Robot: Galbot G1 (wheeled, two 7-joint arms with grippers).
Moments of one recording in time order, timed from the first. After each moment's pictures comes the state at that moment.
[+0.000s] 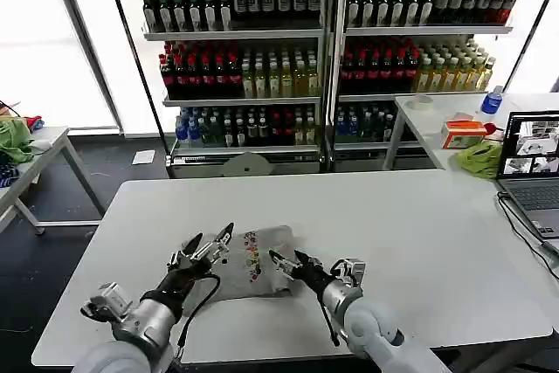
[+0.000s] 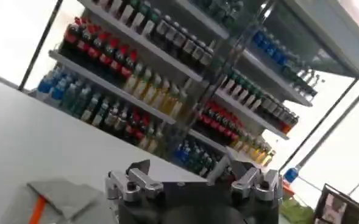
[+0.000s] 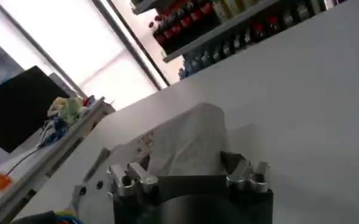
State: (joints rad) left arm 1.43 -1.39 -0.53 -2.36 -0.86 0.57 -0.21; right arm -0.94 1.13 -0.07 1.73 1.08 -0.35 0.15
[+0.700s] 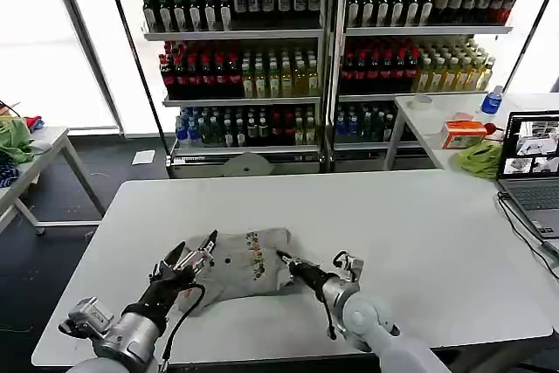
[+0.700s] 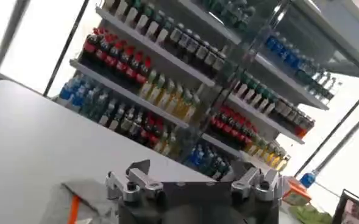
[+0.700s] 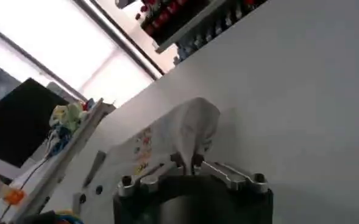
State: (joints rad) left arm 1.51 -1.41 -0.59 -2.40 -0.83 0.57 -0.20; right arm -0.92 1.14 -0.05 1.68 1.26 -0.36 0.15
